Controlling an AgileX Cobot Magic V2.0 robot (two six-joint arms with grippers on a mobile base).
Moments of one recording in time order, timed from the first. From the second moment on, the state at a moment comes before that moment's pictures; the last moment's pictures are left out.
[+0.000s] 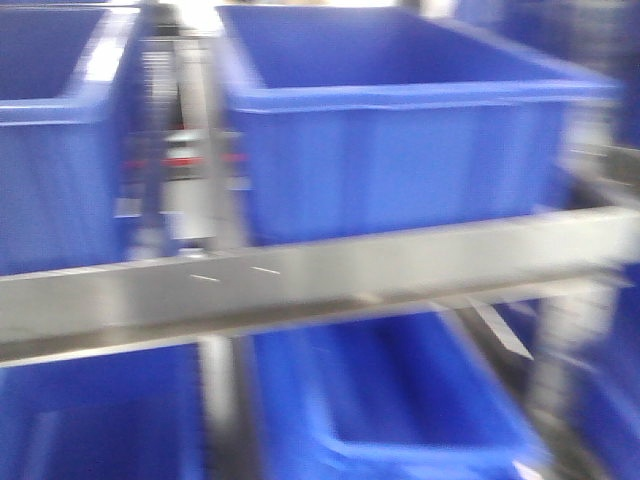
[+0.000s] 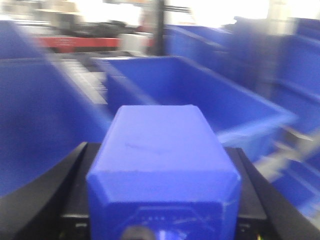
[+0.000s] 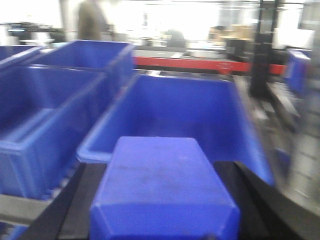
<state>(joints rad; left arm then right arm) -0.47 0.20 -0.58 0.16 0.47 -0.24 0.47 0.17 -0.54 -0.25 0.36 0.24</state>
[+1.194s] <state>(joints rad) -0.47 0.20 -0.58 0.16 0.47 -0.24 0.47 0.17 -0.54 -0.25 0.36 0.24</state>
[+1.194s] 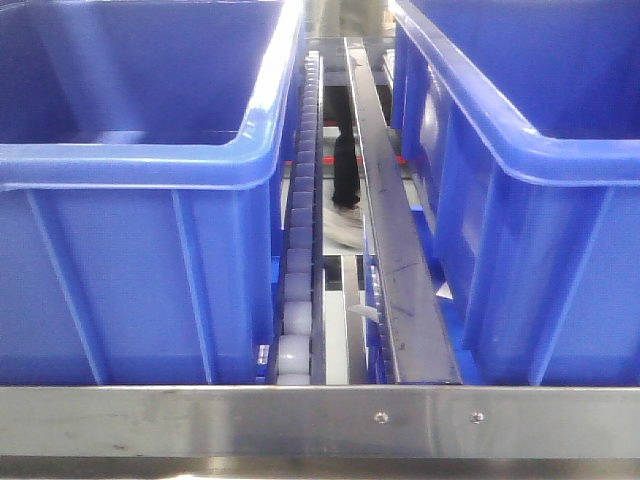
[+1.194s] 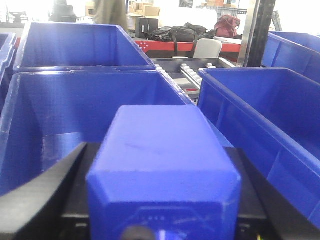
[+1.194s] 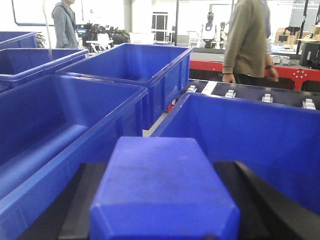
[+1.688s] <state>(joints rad) -0.47 0.20 -0.58 0.16 0.47 -0.24 0.47 0.17 -0.54 -0.25 0.36 0.24</state>
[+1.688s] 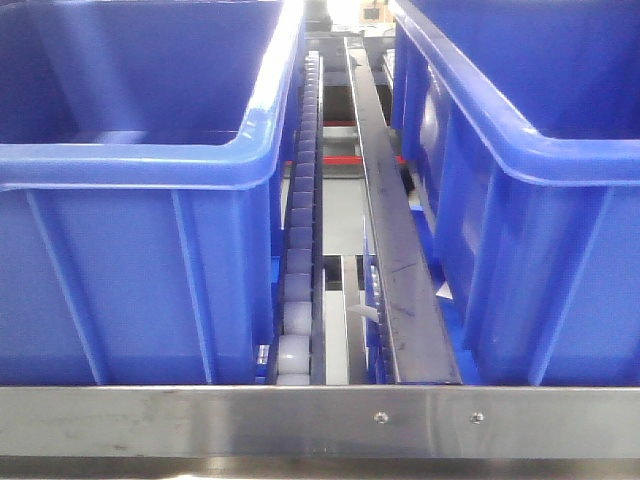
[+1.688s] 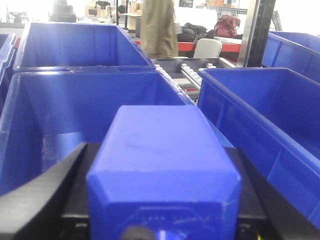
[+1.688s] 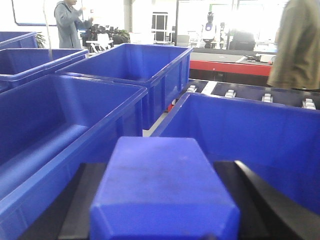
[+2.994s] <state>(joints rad) -0.35 1.61 -1.30 0.21 0.66 -0.31 0.47 0.17 -0.54 -0.25 0.36 0.24</state>
